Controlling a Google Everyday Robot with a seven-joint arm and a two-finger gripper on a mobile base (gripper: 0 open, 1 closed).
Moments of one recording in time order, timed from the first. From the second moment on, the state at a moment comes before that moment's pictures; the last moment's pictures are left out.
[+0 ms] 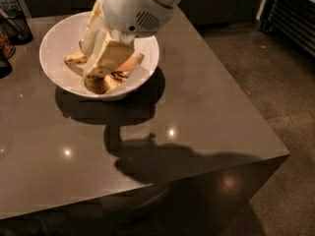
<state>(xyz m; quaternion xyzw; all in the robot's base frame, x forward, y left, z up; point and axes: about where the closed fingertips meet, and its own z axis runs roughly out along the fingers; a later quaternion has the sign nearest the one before) 0.457 0.097 1.035 -0.77 0.52 0.13 0.36</state>
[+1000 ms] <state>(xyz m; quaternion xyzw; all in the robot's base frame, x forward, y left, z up) 0.408 0.096 1.035 -0.74 0.53 0.14 0.38</state>
